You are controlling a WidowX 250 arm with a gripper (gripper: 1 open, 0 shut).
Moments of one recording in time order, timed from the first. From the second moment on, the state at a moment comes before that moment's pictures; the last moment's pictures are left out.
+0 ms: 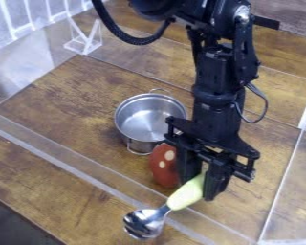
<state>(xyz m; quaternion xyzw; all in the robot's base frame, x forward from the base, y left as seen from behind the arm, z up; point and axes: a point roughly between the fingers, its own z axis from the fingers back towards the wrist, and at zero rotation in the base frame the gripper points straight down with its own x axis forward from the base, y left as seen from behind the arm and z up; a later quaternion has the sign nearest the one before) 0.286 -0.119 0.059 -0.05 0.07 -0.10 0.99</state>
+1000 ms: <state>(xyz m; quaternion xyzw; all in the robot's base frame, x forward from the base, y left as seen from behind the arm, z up) 0.303 -0.101 0.052 -0.07 0.07 -0.12 0.99</state>
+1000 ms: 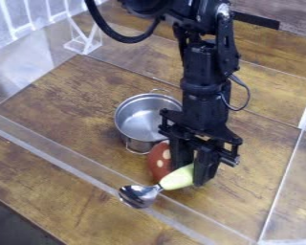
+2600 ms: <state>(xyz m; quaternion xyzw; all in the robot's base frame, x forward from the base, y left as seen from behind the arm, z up) 0.307 -0.100 0.063 -0.06 0.05 -0.13 0.99</state>
